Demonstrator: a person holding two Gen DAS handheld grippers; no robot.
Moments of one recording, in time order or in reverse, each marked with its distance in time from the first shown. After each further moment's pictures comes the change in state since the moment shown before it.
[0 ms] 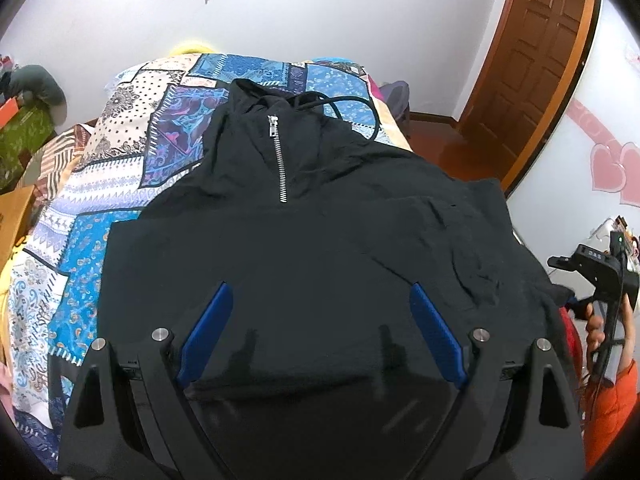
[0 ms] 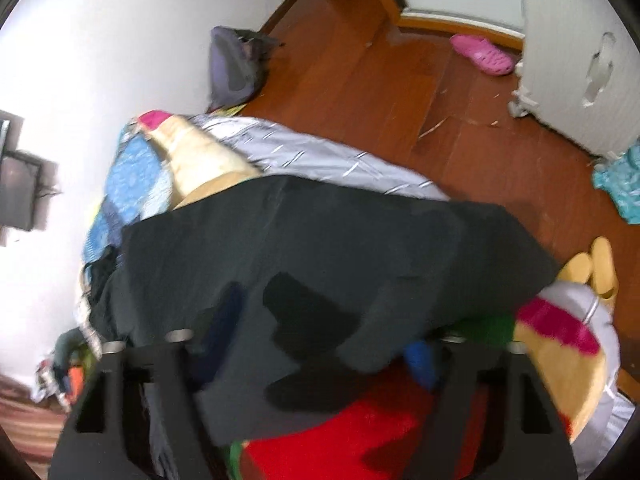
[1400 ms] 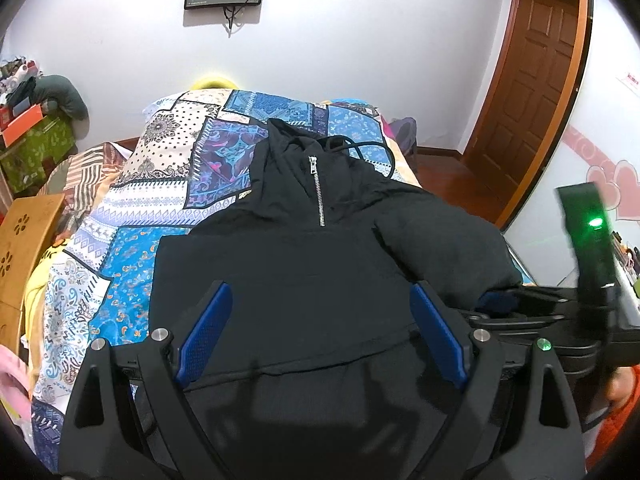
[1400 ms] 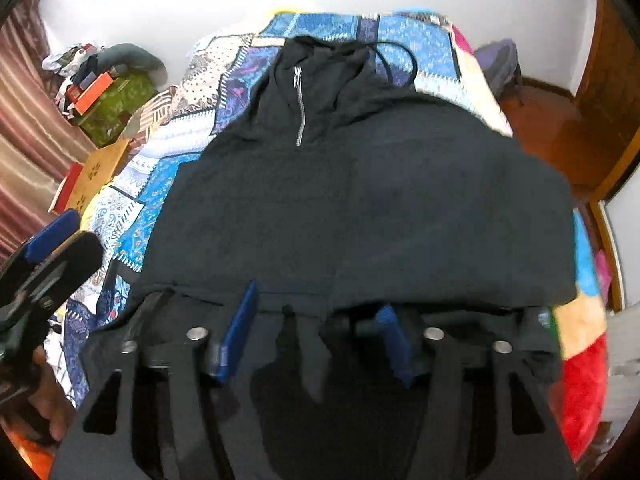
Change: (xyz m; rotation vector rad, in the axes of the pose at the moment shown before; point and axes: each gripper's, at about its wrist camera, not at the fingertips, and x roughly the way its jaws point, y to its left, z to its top) left arm -0.074 0.034 -0.017 -0.027 -0.131 0.021; right arm -0.025 0.218 -0.214 -1.032 0.142 0.091
